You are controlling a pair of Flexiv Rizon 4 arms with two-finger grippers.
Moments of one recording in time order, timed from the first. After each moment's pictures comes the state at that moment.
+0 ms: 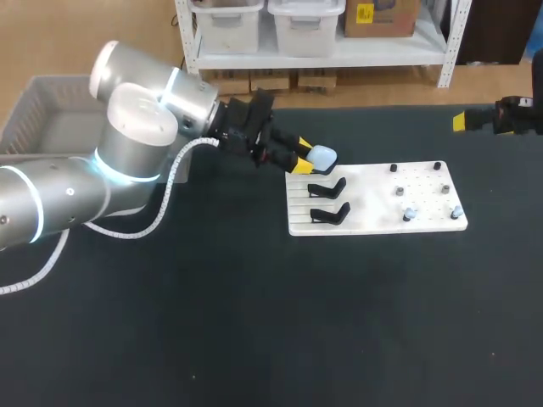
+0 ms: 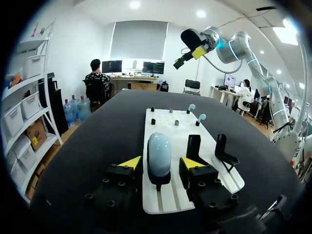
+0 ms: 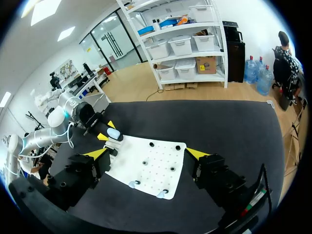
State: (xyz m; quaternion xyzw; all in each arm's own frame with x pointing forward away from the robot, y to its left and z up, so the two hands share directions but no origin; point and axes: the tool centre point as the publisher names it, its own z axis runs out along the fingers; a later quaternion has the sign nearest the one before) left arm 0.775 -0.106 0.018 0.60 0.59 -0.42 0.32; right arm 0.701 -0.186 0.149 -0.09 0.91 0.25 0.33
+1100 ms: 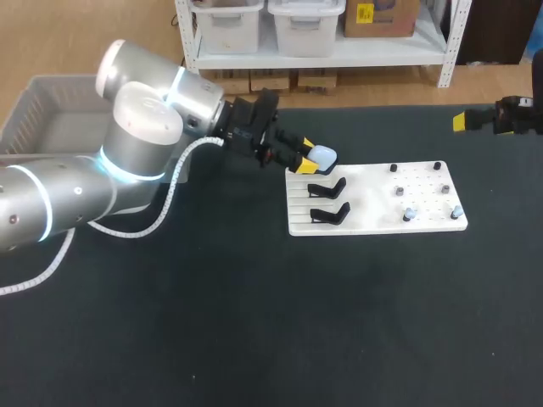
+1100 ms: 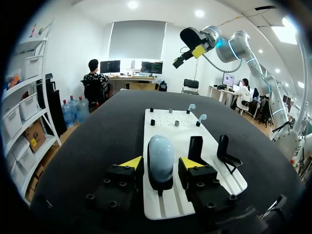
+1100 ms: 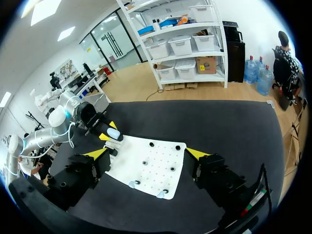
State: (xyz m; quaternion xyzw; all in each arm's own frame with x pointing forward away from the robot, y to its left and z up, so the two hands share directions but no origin) left arm 0.776 -0.114 0.016 0.61 0.59 -0.43 0.32; right arm 0.701 -0.186 0.149 -0.09 0.91 0.25 0.33
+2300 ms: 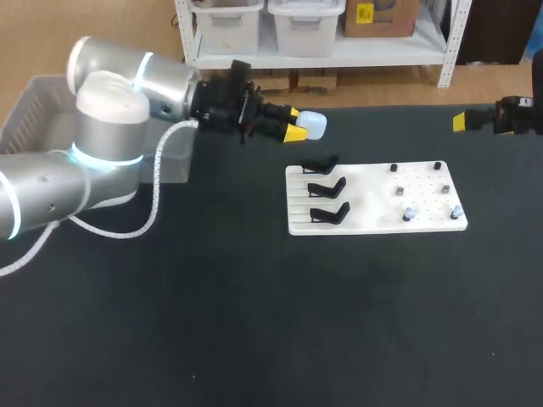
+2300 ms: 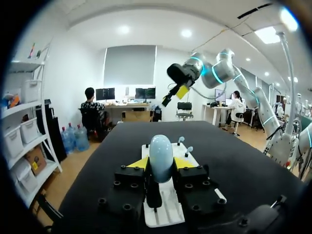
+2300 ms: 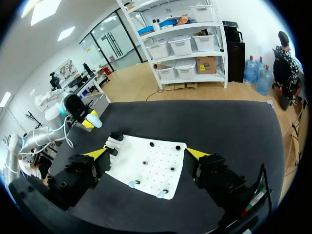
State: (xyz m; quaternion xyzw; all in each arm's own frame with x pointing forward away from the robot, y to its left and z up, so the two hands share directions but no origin) left arm 0.766 -0.094 0.100 0.59 0.50 -0.49 0.40; right arm 0.701 -0.186 0.149 -0.09 0.91 0.25 0.33
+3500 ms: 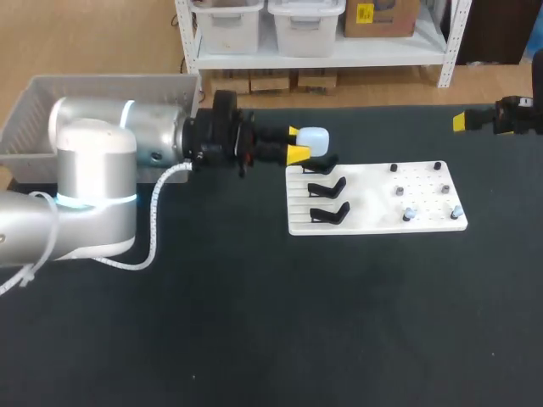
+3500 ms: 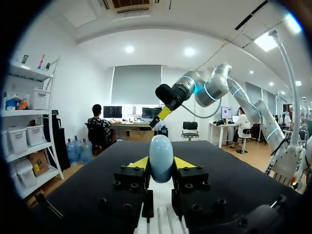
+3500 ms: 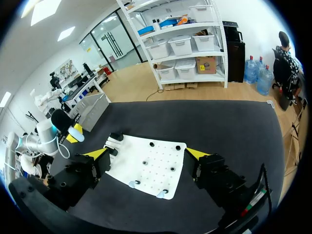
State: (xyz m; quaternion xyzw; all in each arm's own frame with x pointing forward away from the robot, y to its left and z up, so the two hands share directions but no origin) left arm 0.700 -0.098 0.121 0.52 0.50 -0.51 0.47; right arm 0.701 -0.186 0.149 -0.09 0.91 0.25 0.33
